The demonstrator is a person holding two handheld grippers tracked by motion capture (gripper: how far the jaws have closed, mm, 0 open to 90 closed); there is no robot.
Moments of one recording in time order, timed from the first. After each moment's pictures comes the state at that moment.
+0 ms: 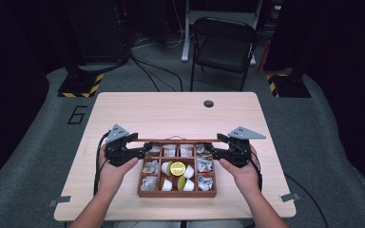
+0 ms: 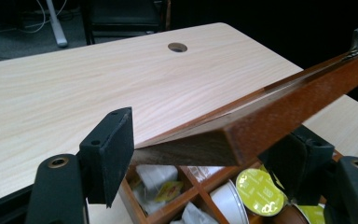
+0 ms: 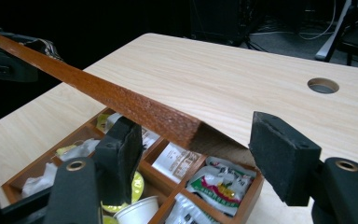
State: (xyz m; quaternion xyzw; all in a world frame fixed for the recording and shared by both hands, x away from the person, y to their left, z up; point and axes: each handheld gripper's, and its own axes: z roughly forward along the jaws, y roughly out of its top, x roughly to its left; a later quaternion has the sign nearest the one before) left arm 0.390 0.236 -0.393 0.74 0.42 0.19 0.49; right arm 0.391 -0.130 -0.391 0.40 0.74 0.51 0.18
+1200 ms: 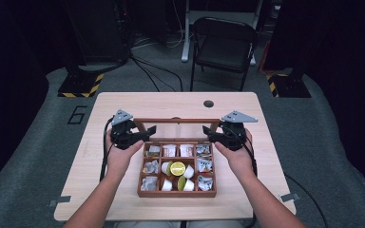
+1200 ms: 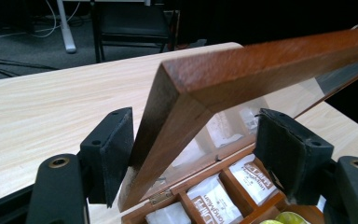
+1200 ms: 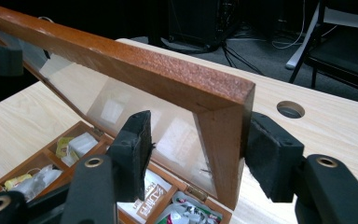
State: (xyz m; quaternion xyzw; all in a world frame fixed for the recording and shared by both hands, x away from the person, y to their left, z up) left arm 0.431 0.227 -0.382 0.72 0.44 0.20 0.50; right arm 0.428 -0.116 -0.370 0.41 0.74 0.49 0.23
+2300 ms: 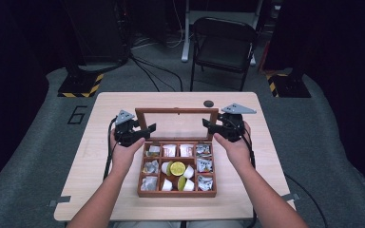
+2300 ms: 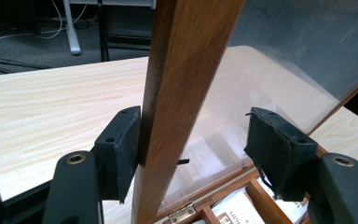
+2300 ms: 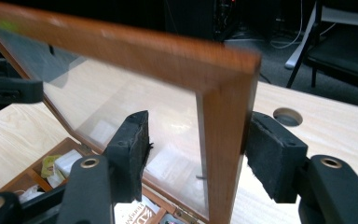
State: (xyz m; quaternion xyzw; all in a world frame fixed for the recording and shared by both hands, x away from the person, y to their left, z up) left arm 0.456 0.230 -0.412 0.70 0.45 0.20 0.51; right arm 0.456 -0.117 -0.371 0.42 0.73 0.49 0.22
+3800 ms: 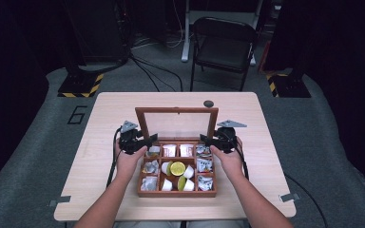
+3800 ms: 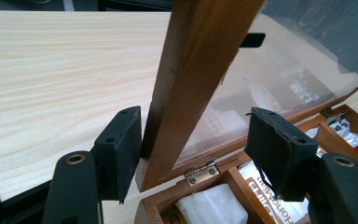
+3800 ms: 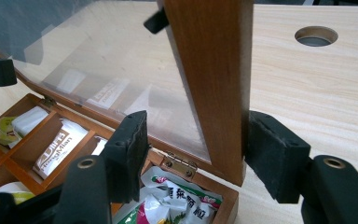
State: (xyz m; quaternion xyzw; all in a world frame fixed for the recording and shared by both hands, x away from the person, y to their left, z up) left arm 0.465 0.232 -0.469 0.71 0.48 0.17 0.49; right arm 0.472 -0.117 -0.458 0.48 0.73 0.46 0.16
